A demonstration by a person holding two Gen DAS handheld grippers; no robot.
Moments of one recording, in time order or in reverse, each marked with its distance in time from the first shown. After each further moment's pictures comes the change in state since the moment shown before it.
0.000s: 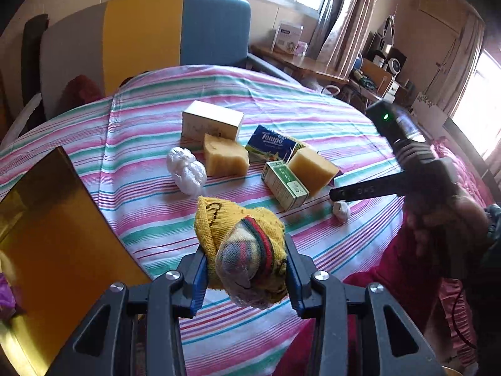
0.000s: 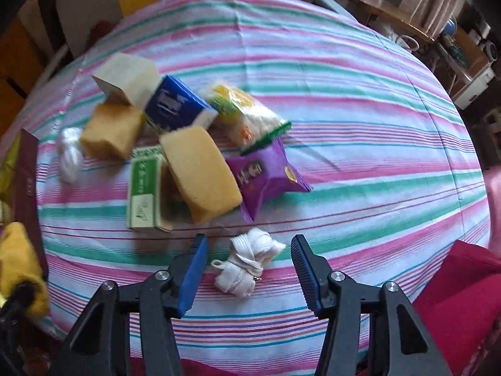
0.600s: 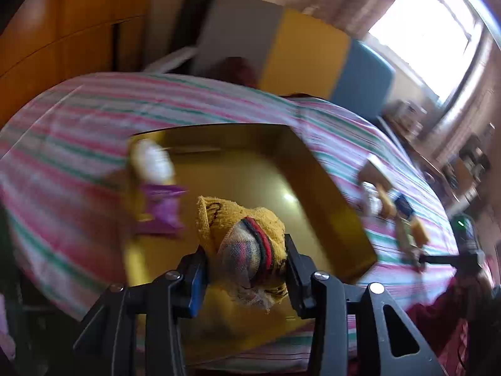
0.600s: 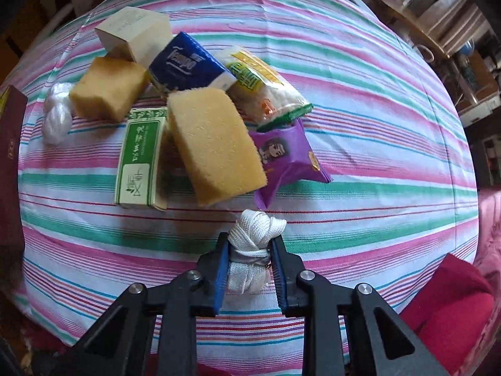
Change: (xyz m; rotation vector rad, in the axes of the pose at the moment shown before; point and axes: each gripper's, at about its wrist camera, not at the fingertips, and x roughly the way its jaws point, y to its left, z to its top) left arm -0.127 0.201 -0.093 -0.526 -0.111 0.340; right arm 0.014 0.016 -0.004 -0.140 0.060 -0.065
